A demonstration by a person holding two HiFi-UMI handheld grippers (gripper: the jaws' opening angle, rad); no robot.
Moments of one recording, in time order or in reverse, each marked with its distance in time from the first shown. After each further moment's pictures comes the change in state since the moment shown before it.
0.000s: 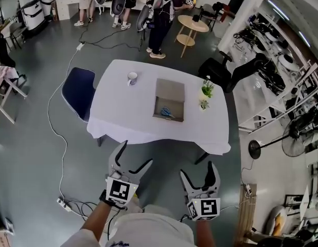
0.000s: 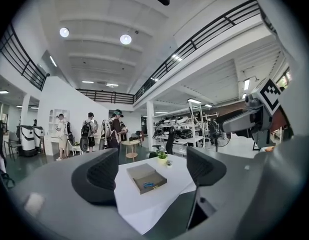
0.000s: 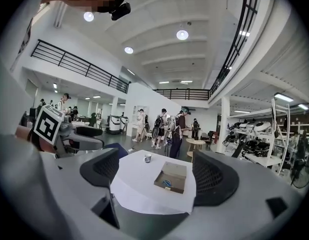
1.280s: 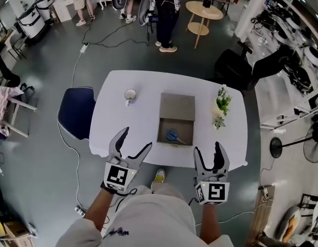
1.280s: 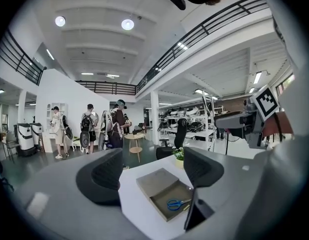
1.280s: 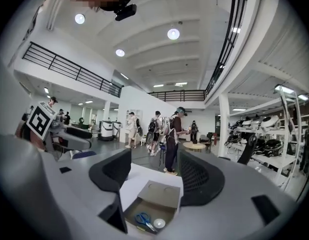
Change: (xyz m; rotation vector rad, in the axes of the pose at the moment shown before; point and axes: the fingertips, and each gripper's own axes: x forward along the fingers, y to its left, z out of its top) left arm 0.263 0.139 -0.011 -0.020 0.089 0.017; right arm 0.277 -0.158 0.011 0.050 -0.064 -0.033
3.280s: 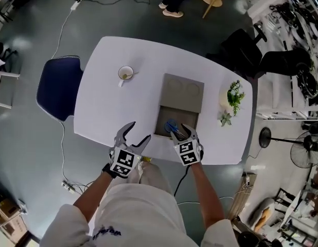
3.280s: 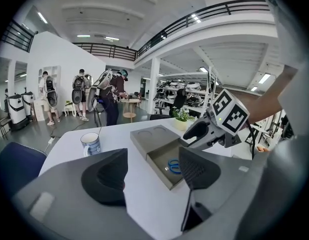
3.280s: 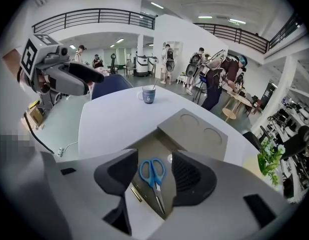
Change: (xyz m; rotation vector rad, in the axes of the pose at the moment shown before) left arm 0.088 0.019 -0.218 -0.126 0.379 -0.118; right arm 0.167 0.065 -0.303 -0.266 0.770 0.429
